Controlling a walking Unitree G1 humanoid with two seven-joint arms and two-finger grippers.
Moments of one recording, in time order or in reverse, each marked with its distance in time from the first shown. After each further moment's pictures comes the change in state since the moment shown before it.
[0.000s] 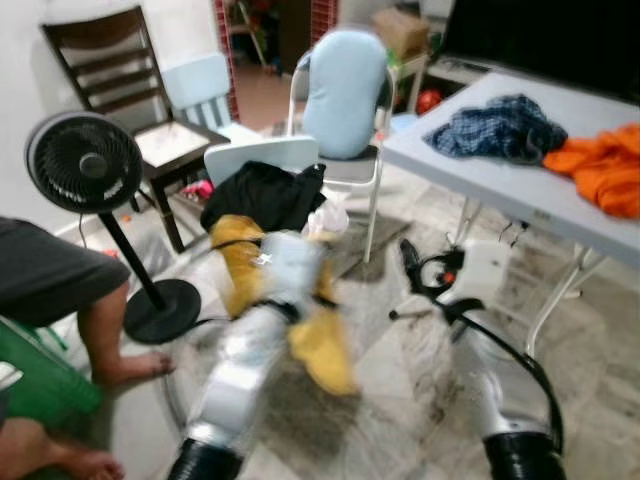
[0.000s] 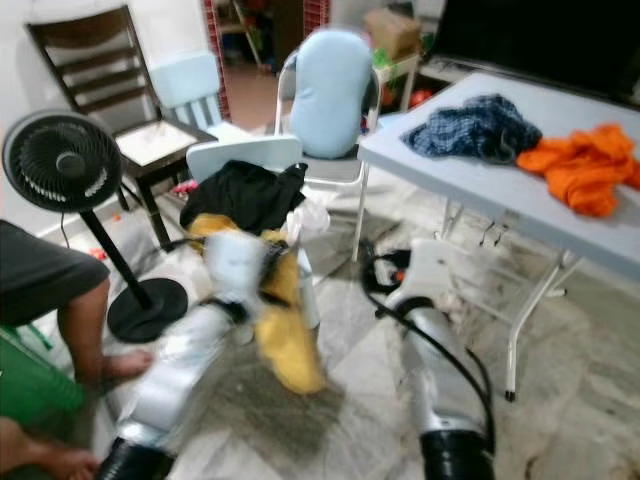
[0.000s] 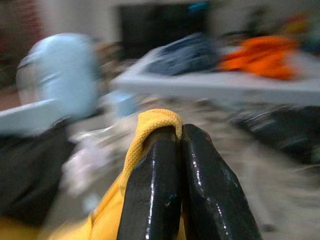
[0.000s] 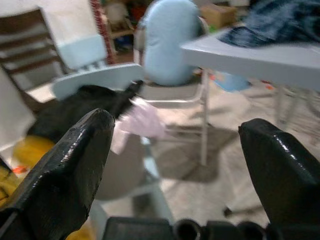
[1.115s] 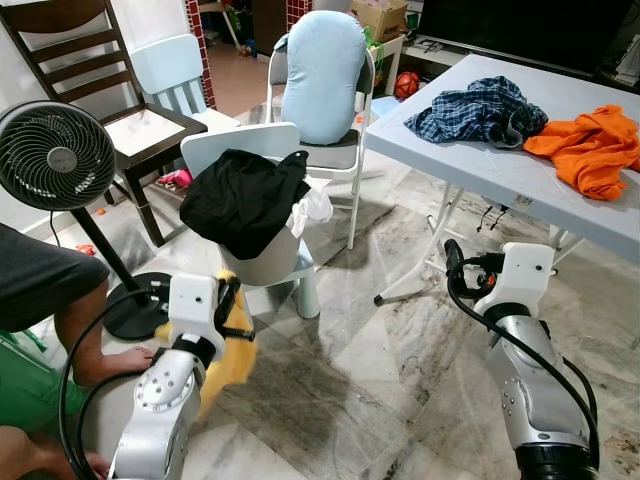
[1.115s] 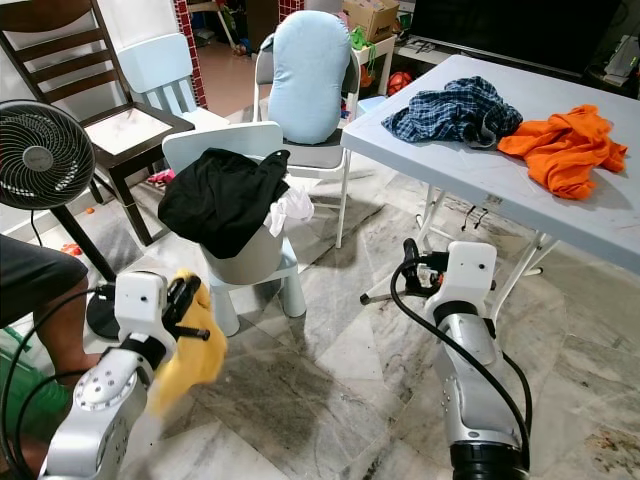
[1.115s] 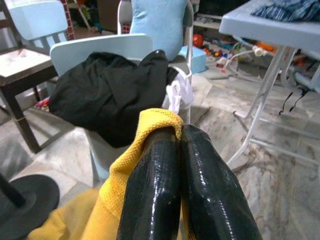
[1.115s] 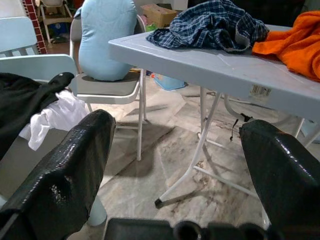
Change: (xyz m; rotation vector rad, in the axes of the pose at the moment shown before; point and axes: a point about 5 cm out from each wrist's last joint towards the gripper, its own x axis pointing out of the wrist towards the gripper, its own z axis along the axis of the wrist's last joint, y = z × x) left arm -0.094 0.084 -0.053 -0.061 0.170 0.459; right arm -0.012 -0.032 0.013 -0.136 -0.031 -0.156
